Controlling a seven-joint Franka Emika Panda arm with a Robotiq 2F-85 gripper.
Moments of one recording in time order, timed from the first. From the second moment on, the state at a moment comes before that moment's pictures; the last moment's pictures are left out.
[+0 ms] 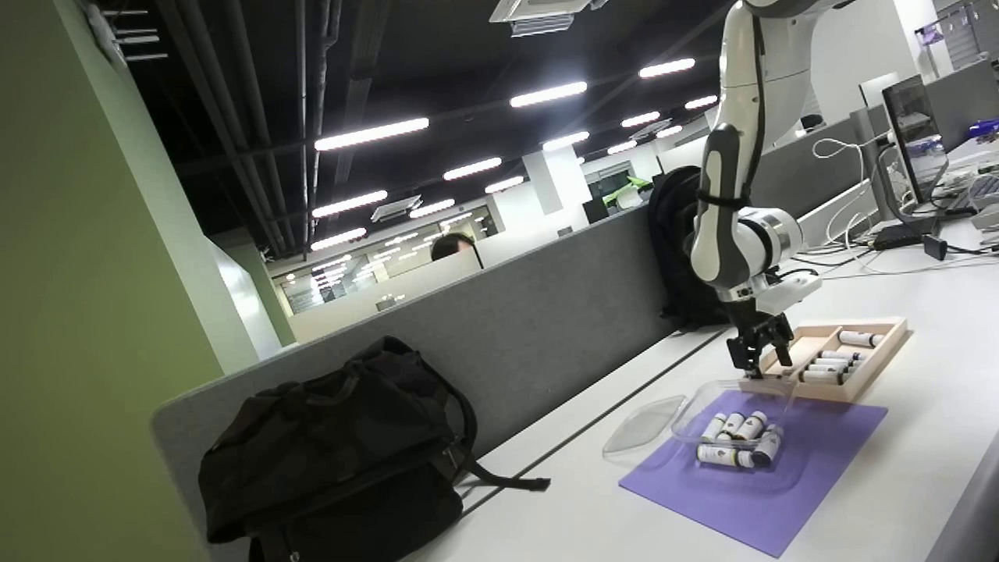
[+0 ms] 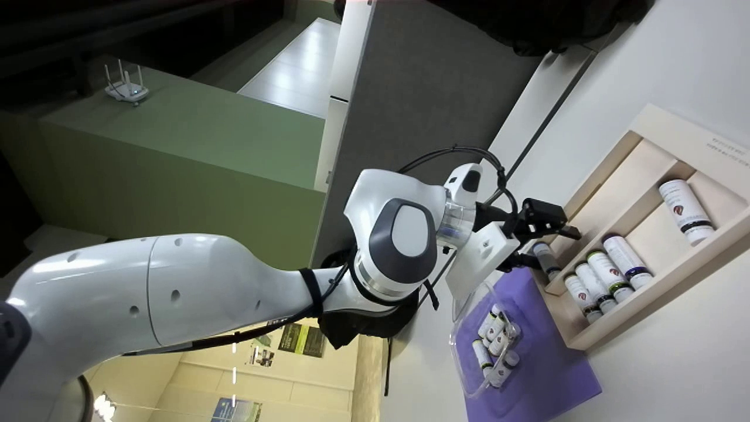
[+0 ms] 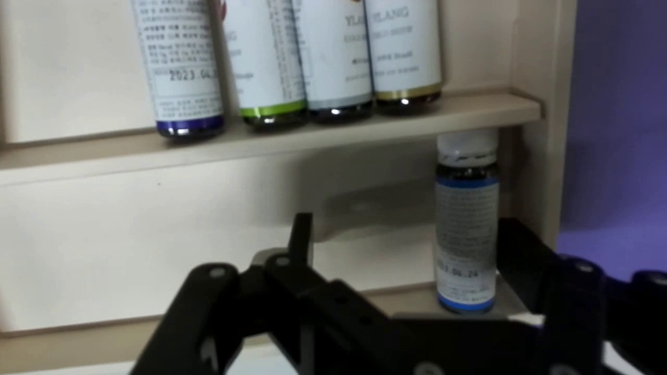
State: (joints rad) arm -0.21 0.70 -0.01 -2.05 0.06 2.75 -0.18
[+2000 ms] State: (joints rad) arm -0.11 0.46 0.16 -2.11 0.22 2.43 -0.32
